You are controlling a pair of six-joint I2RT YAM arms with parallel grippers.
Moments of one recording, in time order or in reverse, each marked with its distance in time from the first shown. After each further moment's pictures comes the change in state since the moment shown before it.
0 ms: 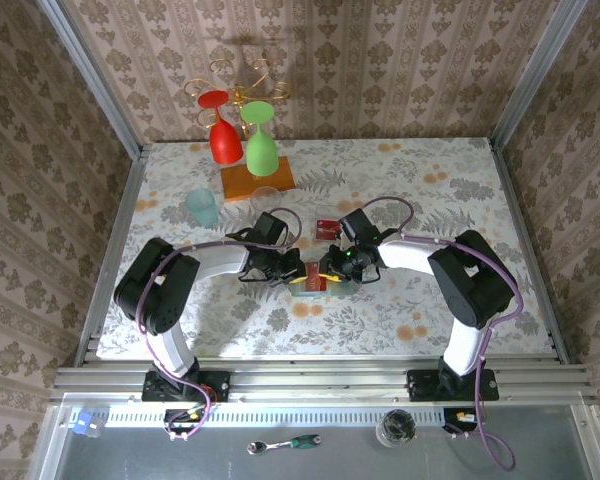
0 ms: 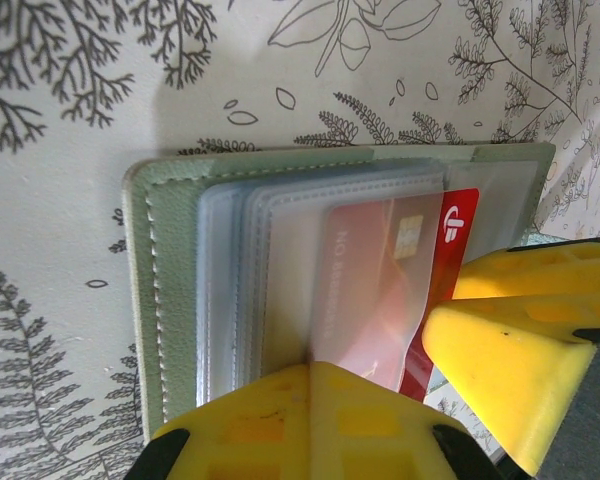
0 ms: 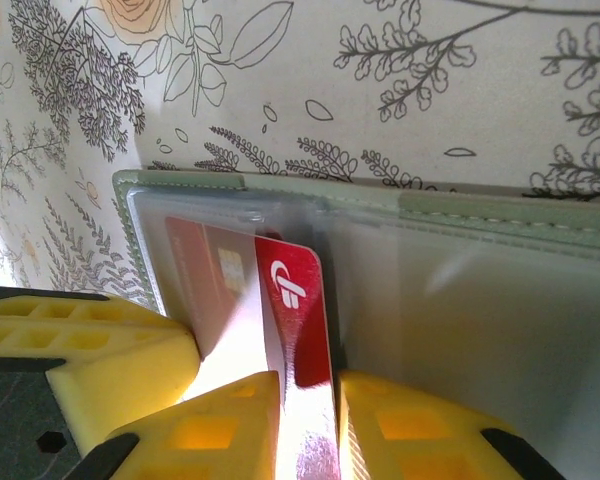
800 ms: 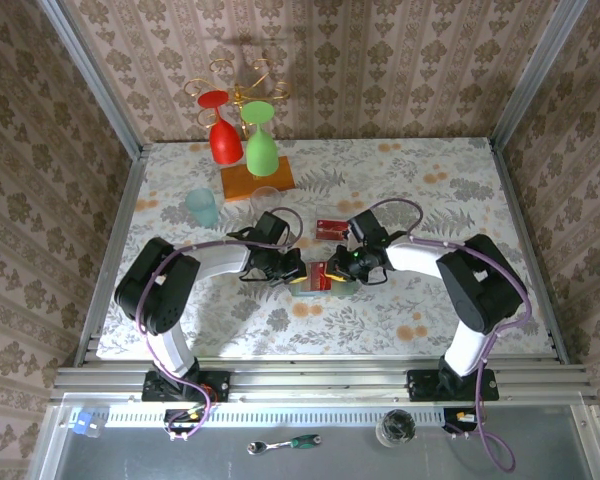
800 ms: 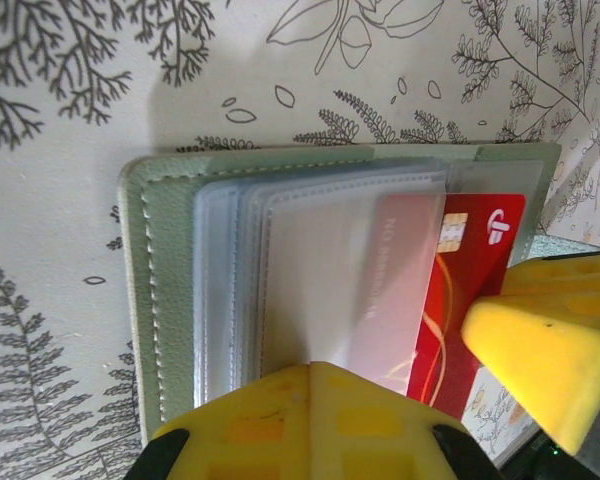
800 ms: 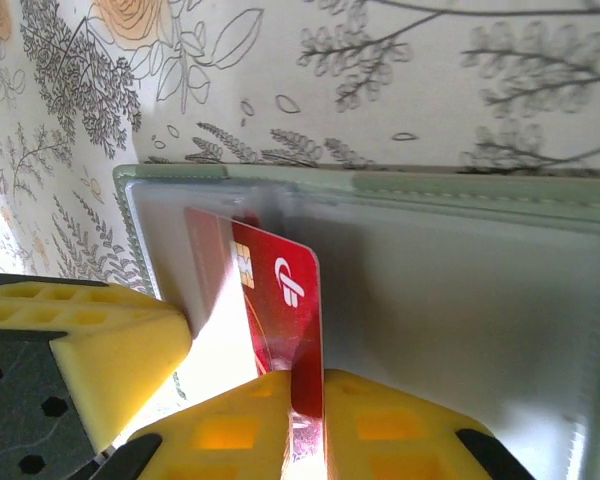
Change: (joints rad) left arm -0.006 0.002 0.016 -0.027 -0.019 0.001; right arm -0.045 -0.060 -0.063 0.016 -0.009 -0.005
